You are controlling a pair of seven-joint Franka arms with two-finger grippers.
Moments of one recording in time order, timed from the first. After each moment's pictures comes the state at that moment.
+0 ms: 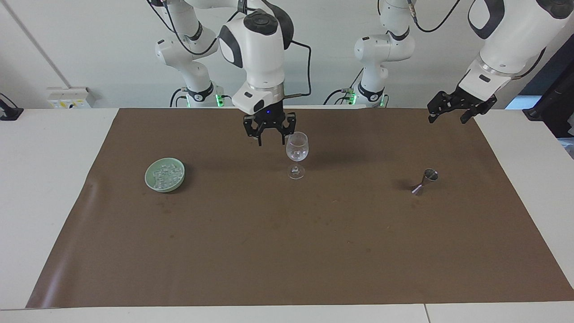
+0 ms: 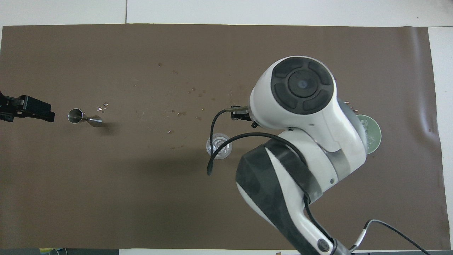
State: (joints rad) left arm -0.01 -0.01 -0.05 -1.59 -0.02 1.48 0.04; right arm 0.38 0.17 0.11 -1.59 -0.04 1.79 0.51
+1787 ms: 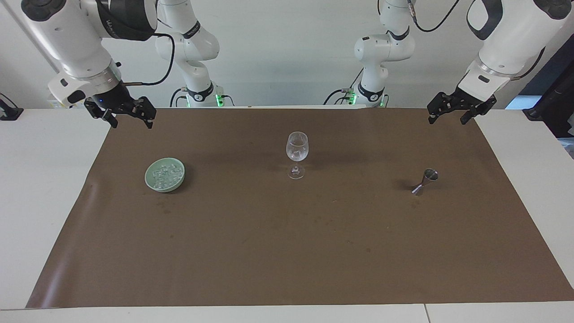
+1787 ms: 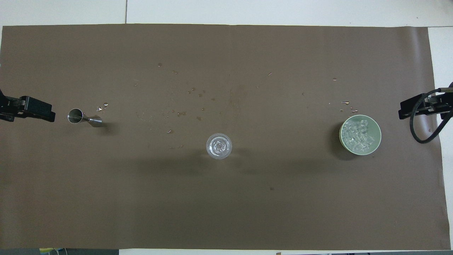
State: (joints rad) left arm -0.01 -0.02 -0.05 -1.60 -0.01 1.50 0.04; right arm -0.01 -0.01 -0.05 -1.62 -0.04 1.52 -0.01
